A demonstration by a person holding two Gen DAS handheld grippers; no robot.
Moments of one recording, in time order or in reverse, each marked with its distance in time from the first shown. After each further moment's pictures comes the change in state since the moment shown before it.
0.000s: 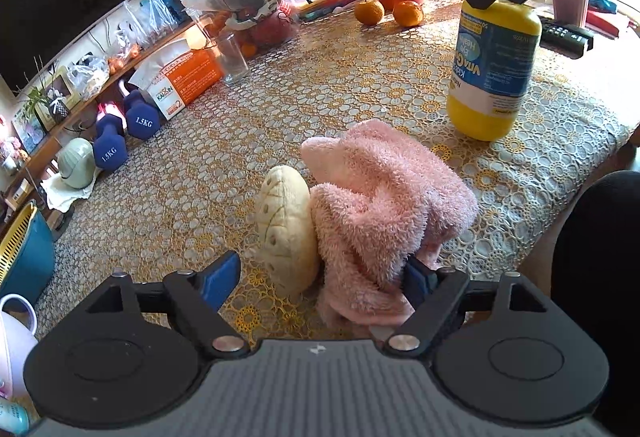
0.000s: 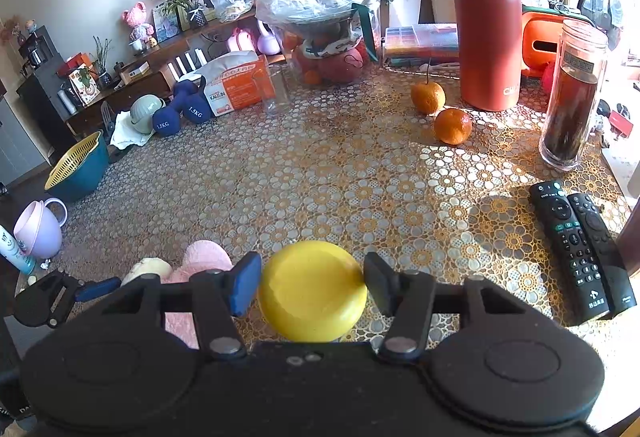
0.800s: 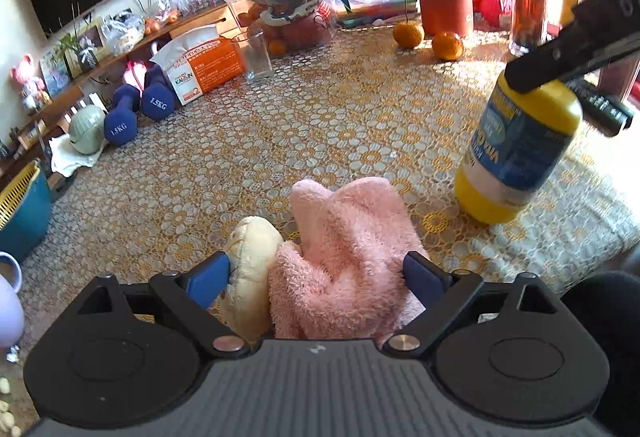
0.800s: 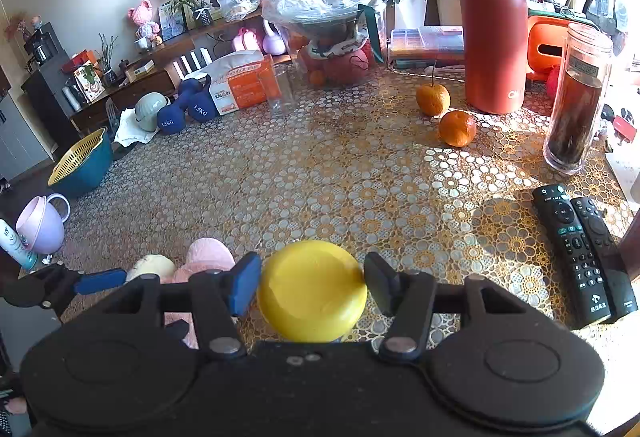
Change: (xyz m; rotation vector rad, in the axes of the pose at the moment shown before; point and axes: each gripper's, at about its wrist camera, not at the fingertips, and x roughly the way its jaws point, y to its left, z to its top) left arm 0.016 -0.020 0.040 -0.169 0.030 0.087; right arm 0.000 0.004 -0.001 -0.025 0.001 0.009
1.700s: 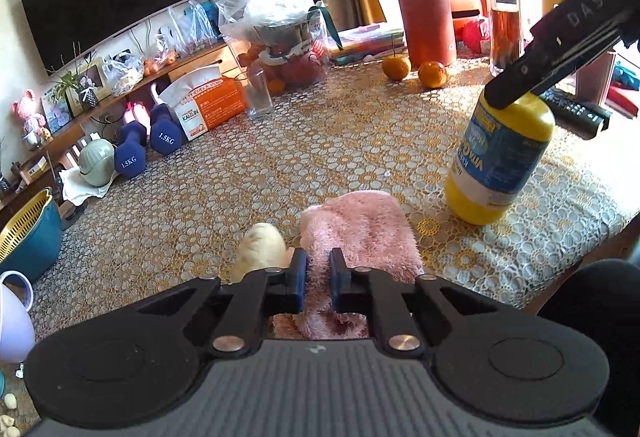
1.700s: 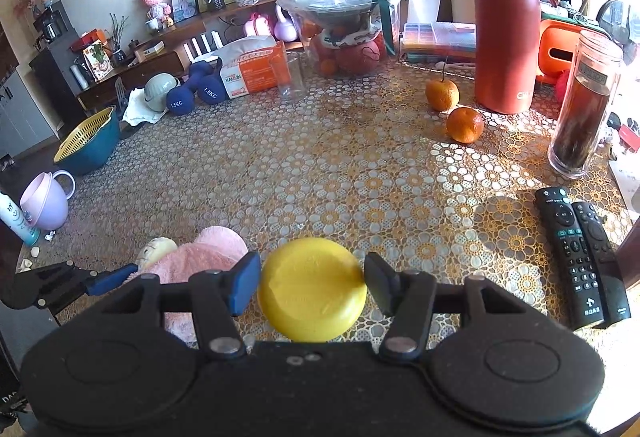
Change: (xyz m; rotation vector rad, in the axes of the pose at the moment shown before) left arm -0.034 0.010 -0.018 0.006 -0.144 -0.036; right arm -0.005 0.002 -0.003 -0.043 0.033 0.007
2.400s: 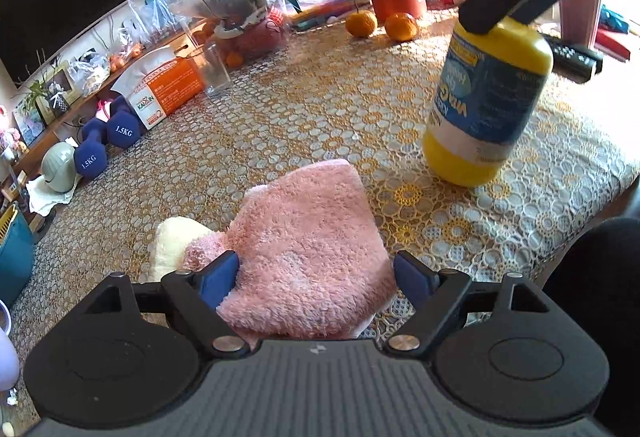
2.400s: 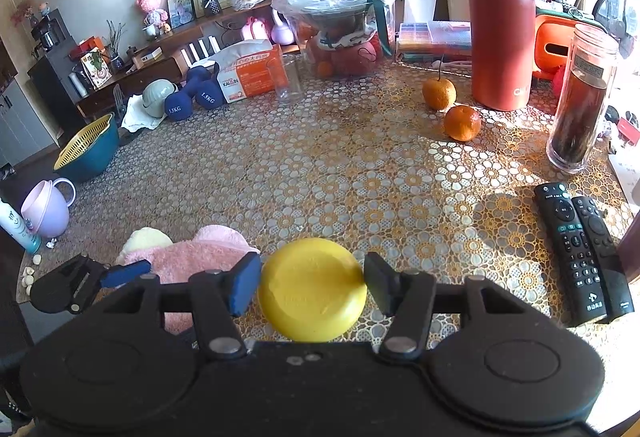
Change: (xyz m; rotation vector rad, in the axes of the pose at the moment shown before) left arm 0.048 -0.030 -0.011 0.147 0.097 -0.023; right arm 0.000 -0.002 -0.001 0.016 -0.006 0.001
